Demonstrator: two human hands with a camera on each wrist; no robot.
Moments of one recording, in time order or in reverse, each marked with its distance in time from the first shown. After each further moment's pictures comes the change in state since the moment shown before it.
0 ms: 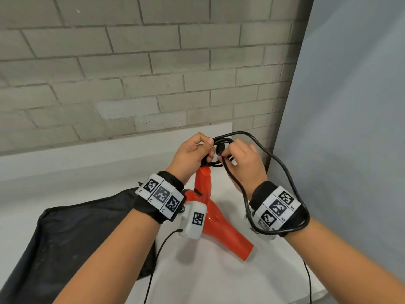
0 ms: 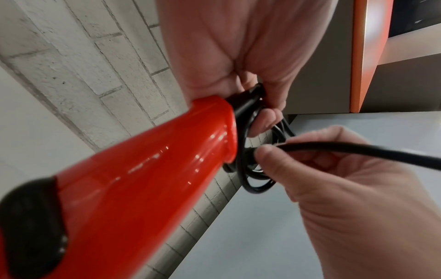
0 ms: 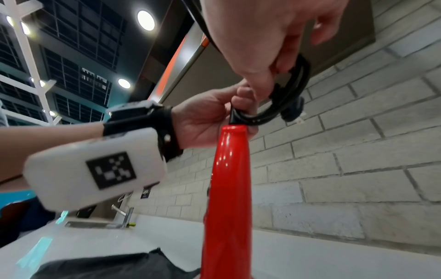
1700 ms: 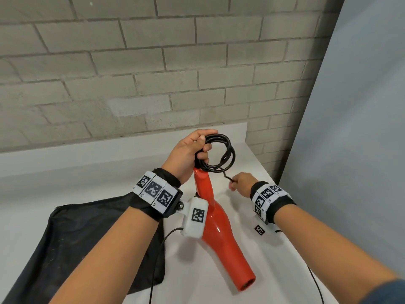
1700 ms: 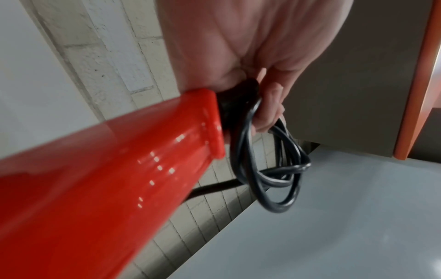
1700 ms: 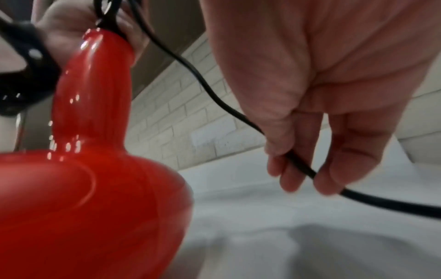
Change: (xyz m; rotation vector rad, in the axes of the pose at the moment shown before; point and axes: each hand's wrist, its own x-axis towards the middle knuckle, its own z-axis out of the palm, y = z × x) left_hand 0.014 0.003 -0.038 -0.256 -0.003 -0.138; right_hand -0.014 0.066 0.094 0.081 -1.017 0.736
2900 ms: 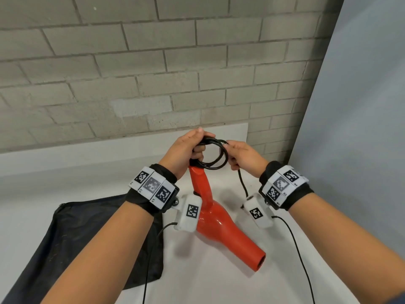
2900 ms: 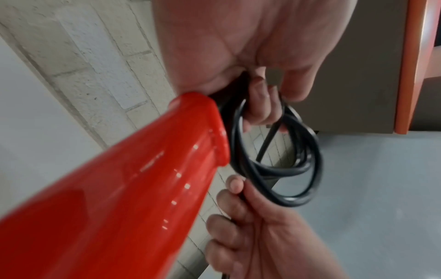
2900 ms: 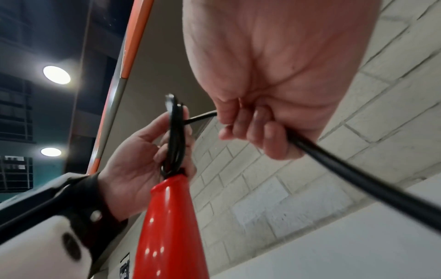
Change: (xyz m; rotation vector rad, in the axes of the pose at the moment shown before) left_hand 0.002 0.004 0.002 0.181 0.067 0.007; right_hand -0.038 -0.048 -0.057 0.780 -0.050 -0.438
